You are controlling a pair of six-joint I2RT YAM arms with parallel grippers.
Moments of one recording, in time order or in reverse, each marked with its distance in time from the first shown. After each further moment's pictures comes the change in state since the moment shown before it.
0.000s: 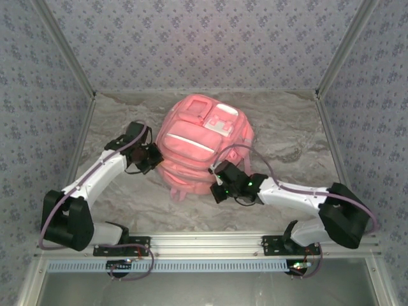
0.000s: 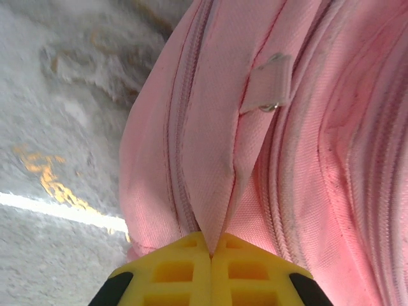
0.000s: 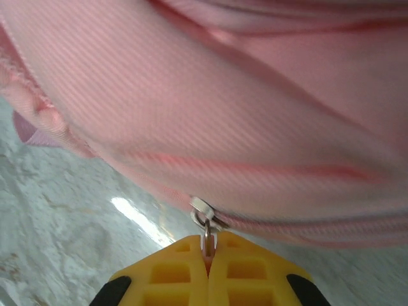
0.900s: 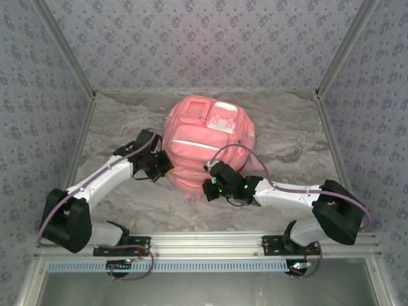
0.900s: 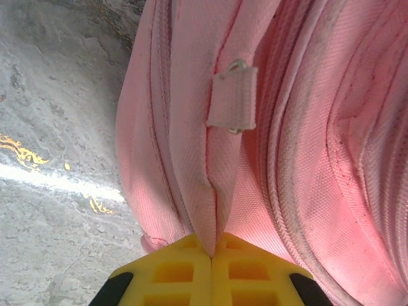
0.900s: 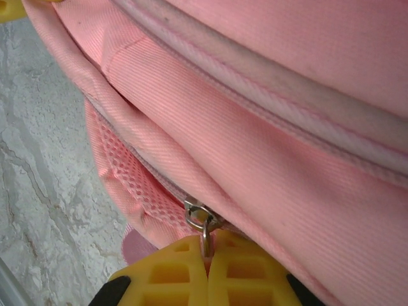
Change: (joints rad) left arm -0.122 -0.017 -0.101 0.081 0.067 -0.142; right arm 0.018 -0.002 -0.043 0.156 0.018 0.145
